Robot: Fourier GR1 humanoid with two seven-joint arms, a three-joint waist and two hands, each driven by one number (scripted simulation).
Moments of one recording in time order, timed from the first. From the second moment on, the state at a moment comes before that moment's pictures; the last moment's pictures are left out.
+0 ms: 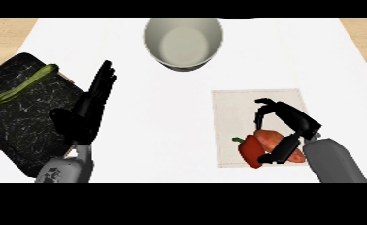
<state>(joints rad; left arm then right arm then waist) -0.13 0.10 -0.08 -1.58 -0.02 0.10 0.10 -0.27 -0.32 0.11 -1.08 0.51 0.45 -0.40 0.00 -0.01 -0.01</state>
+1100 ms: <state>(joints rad) -0.15 0.08 -0.07 -1.53 -0.03 0.10 0.08 -0.35 -0.01 0.31 -1.76 0.25 0.66 -0.23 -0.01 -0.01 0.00</state>
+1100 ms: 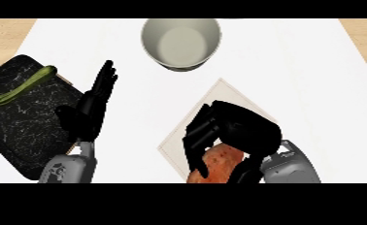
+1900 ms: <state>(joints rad) -0.15 0.08 -0.06 -1.54 -0.03 0.07 0.09 -0.86 0.00 0.18 -1.81 0.09 0.45 0.37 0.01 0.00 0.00</state>
